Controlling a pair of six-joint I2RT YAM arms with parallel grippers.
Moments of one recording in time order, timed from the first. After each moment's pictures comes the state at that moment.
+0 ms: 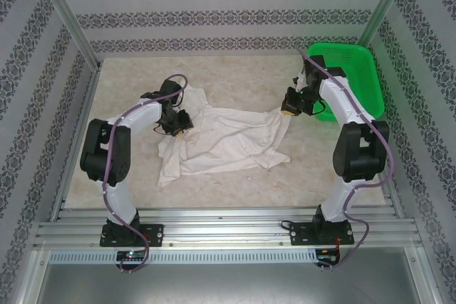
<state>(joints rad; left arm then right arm) -0.23 1.86 1.30 -0.69 0.23 -0.67 0.05 1.84 1.59 -1.07 -0.43 0.37</state>
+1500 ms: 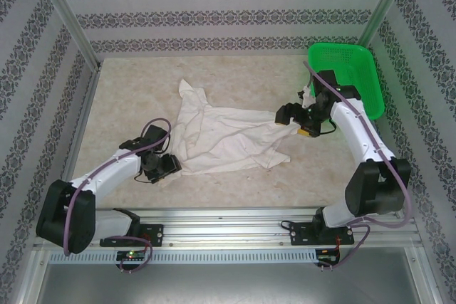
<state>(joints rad) -0.31 1.26 0.65 -0.71 0.15 -0.79 0.06 1.49 1.31 -1.12 -0.46 0.32</state>
